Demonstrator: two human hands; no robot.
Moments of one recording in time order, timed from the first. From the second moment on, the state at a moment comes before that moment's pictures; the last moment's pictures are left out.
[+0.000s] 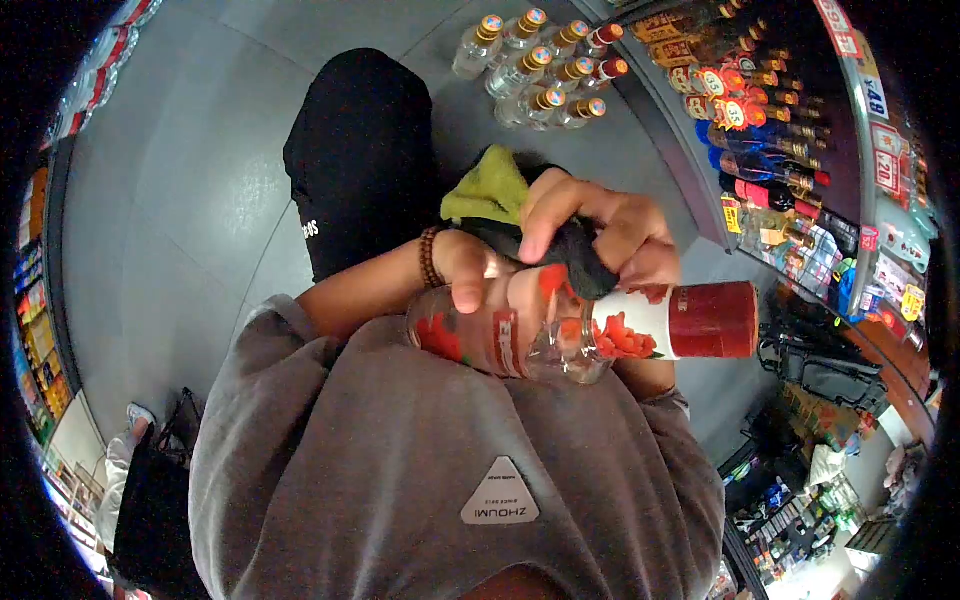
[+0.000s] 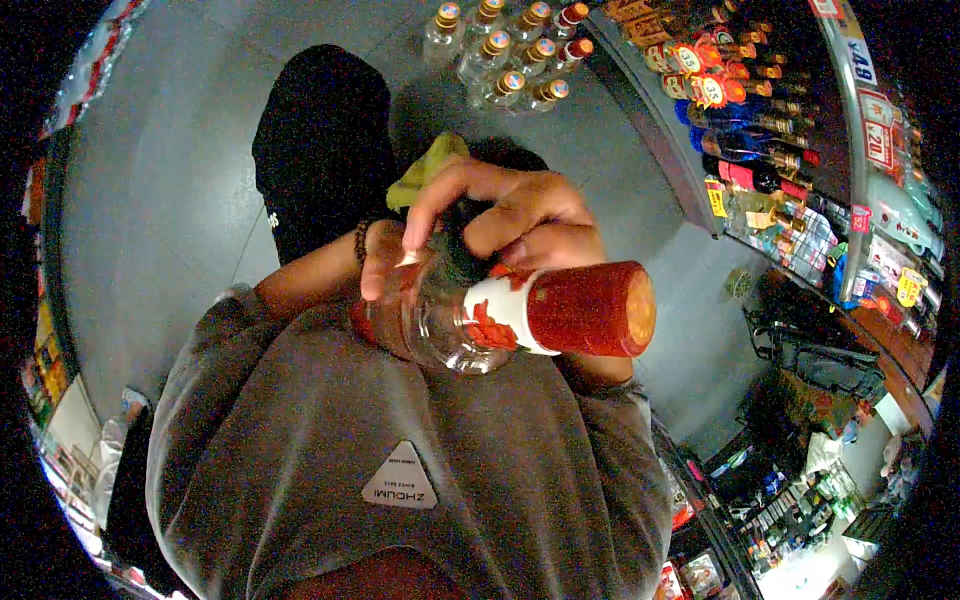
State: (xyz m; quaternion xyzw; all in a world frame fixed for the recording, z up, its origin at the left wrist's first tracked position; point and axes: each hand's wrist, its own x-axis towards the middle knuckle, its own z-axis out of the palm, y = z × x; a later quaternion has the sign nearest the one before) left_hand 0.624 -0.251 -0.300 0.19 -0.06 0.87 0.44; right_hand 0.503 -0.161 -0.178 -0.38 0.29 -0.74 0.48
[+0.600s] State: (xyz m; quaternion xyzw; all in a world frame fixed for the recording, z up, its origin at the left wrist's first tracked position) left_hand 0.610 -0.286 -0.252 0.16 0.07 0.88 0.43; right_hand 0.503 -0.157 -0.187 -0.08 0.45 -0.74 0.49
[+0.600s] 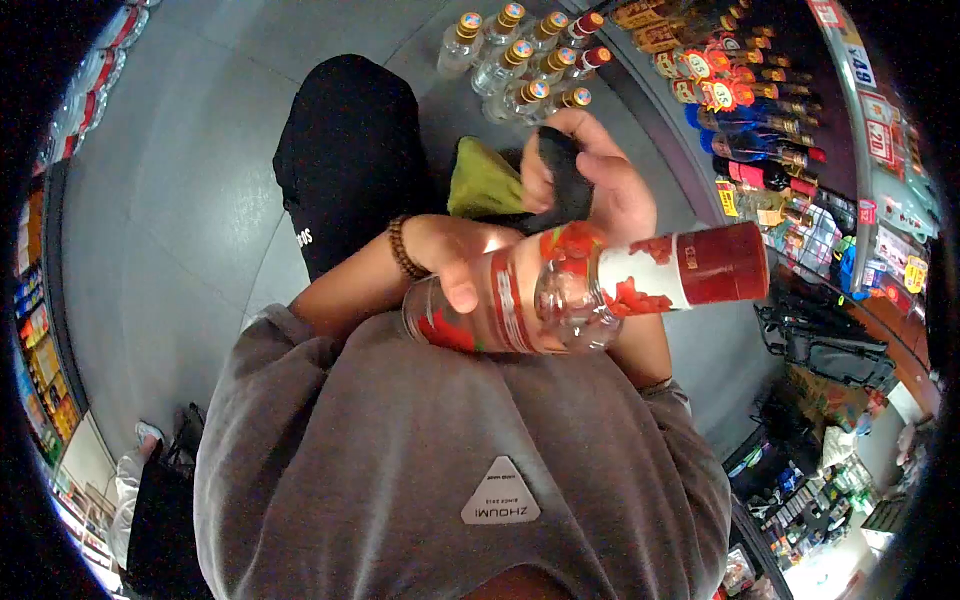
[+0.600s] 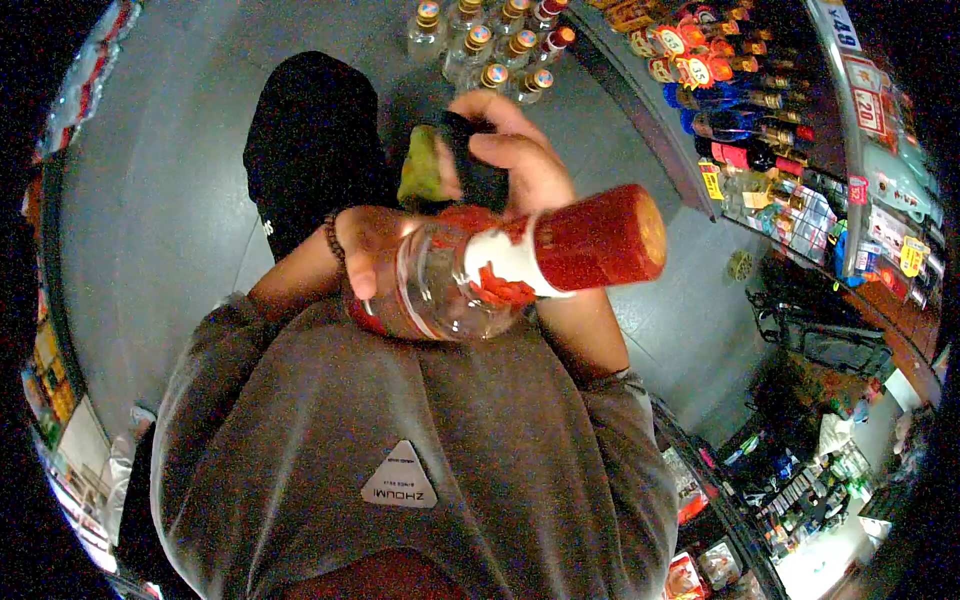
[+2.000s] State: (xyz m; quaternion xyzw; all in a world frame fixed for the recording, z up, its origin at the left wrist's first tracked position) left_hand 0.598 -0.280 -0.210 -0.11 0.70 0.69 -0.14; right_hand 0.512 -0.165 -0.120 -0.36 0.82 -0.41 -0.18
